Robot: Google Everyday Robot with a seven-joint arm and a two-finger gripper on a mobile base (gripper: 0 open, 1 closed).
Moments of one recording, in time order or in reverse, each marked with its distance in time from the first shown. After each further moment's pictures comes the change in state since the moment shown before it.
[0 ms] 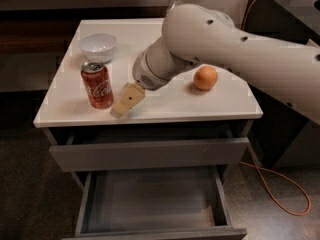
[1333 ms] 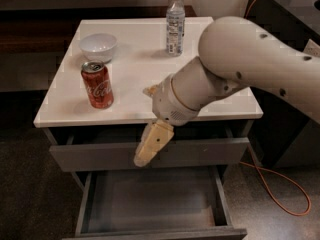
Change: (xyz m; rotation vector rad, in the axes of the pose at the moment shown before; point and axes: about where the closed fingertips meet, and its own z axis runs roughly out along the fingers) arm 0.058 0.102 -0.056 -0.262 0.009 -0.179
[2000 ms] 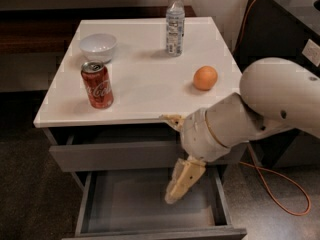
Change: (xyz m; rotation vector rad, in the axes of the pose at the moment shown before) arm 0.058 0.060 -0.010 -0.051 -0.051 -0.117
